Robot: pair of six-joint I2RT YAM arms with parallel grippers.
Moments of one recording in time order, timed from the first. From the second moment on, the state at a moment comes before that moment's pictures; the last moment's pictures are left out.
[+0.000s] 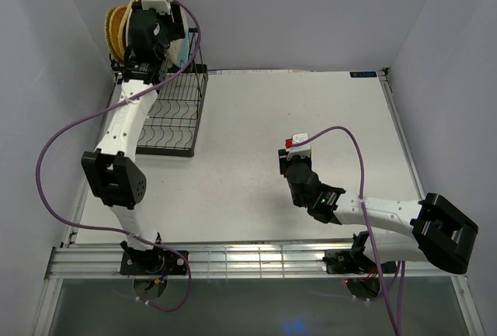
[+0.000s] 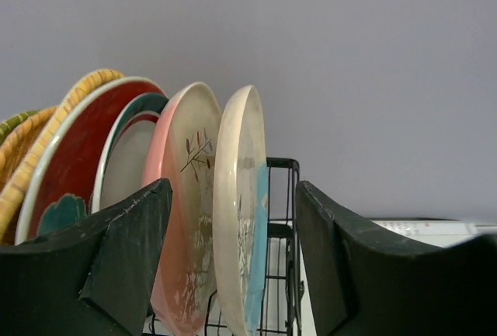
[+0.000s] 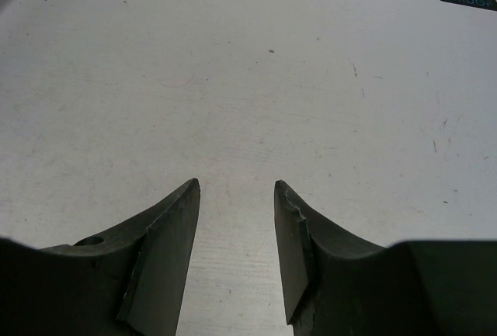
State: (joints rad) left arm -0.17 1.86 1.96 -0.01 -0.21 0.08; right arm 1.03 1.22 0.52 0.44 0.90 0.10
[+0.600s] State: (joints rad) left arm -0.19 1.26 1.17 0.19 0.08 -0.15; right arm 1.03 1.21 0.52 0.42 0.83 0.10
